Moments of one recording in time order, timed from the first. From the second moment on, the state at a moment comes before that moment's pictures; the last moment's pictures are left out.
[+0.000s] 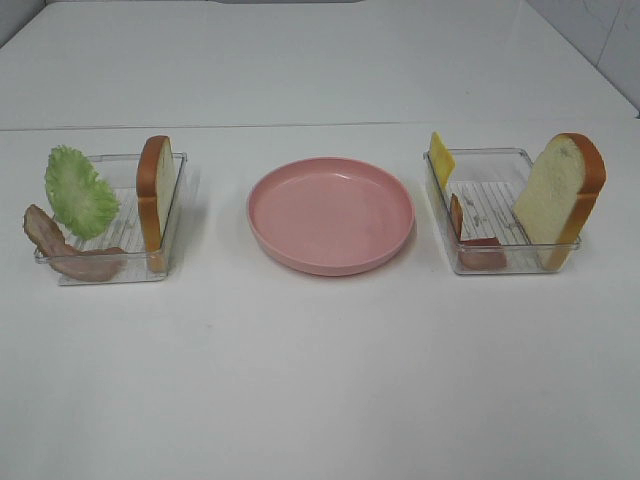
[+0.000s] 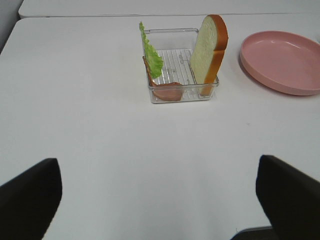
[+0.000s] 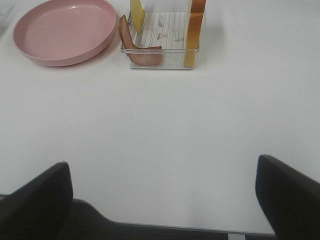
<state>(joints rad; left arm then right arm) 0.02 0.00 -0.52 -0.07 1.08 0.02 0.05 0.00 -0.46 0.05 1.11 -0.04</state>
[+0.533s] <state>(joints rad) 0.02 0.00 -0.52 -0.07 1.08 0.02 0.05 0.00 -0.46 0.05 1.11 -0.04</state>
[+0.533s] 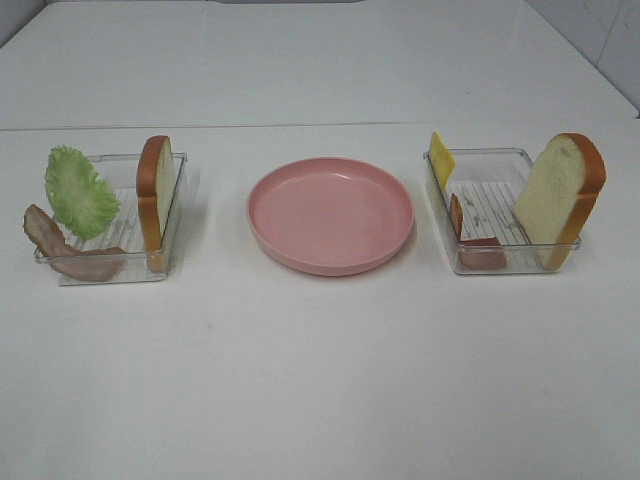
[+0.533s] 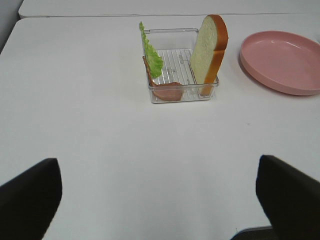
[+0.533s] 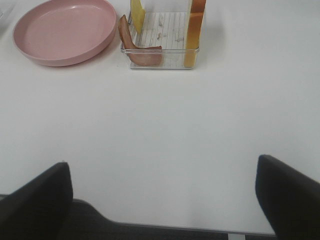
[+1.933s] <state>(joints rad) -0.18 1.73 -1.60 -0.06 1.21 -0.08 0.05 0.00 -0.46 0.05 1.11 -0.04</state>
